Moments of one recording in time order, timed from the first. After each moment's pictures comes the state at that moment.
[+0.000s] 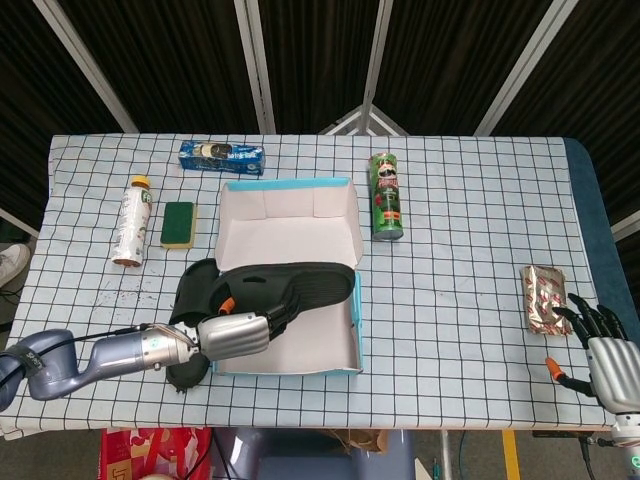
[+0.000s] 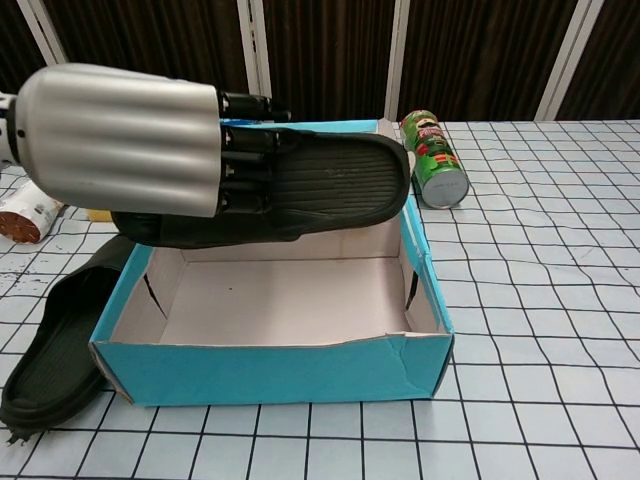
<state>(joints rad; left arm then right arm) -0.85 -1.20 -0.15 -1.54 2.31 0.87 0.79 0.06 -1.03 0.03 -1.62 -1.49 1.42 0.16</state>
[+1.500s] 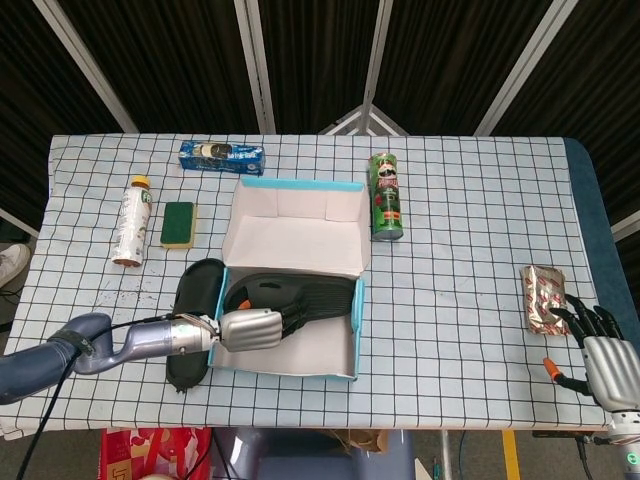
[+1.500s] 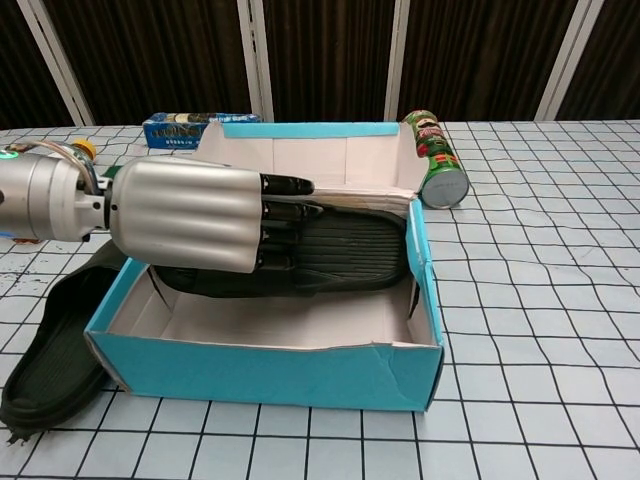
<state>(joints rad) -0.99 -1.47 0.04 -1.14 2.24 1.04 0.61 0.07 -1.03 0.03 -1.63 -1.47 1.39 0.13</state>
